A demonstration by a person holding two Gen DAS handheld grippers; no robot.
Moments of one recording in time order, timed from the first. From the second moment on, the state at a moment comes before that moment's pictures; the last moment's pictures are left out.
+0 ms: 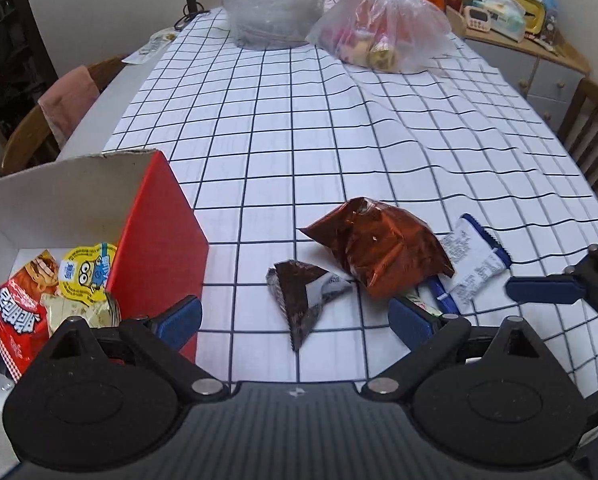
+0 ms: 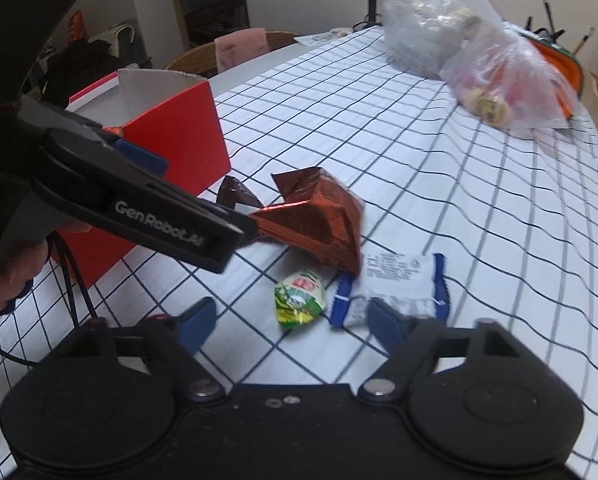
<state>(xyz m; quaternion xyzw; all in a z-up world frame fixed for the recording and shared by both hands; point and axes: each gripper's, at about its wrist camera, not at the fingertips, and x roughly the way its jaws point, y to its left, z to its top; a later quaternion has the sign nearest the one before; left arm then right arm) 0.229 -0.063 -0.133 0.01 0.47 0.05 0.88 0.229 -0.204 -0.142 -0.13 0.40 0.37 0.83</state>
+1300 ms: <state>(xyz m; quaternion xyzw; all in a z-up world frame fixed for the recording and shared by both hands) 0.269 -0.043 -0.166 -0.04 0.56 0.04 0.83 0.245 -0.173 -0.157 -0.18 0.43 0.37 0.81</state>
